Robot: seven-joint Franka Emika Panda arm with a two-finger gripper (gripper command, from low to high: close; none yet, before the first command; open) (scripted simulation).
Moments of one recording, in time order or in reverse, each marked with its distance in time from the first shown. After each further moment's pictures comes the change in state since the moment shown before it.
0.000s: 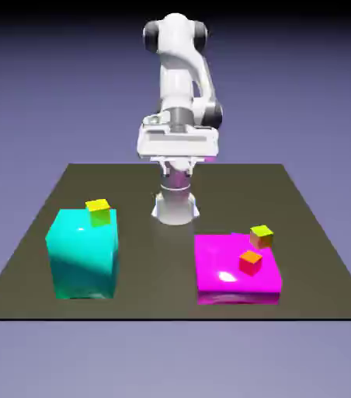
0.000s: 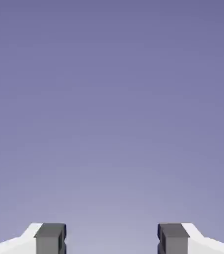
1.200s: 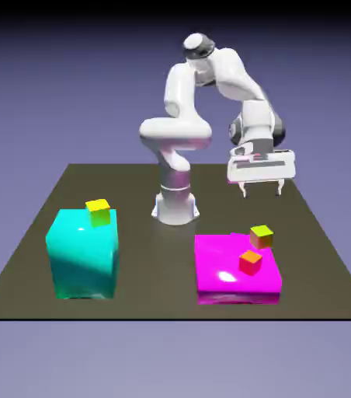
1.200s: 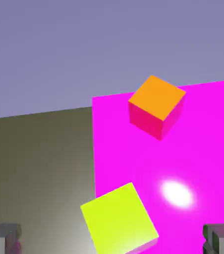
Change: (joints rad) arm -0.129 -0.352 1.305 -0.095 1.062 -0.359 0.383
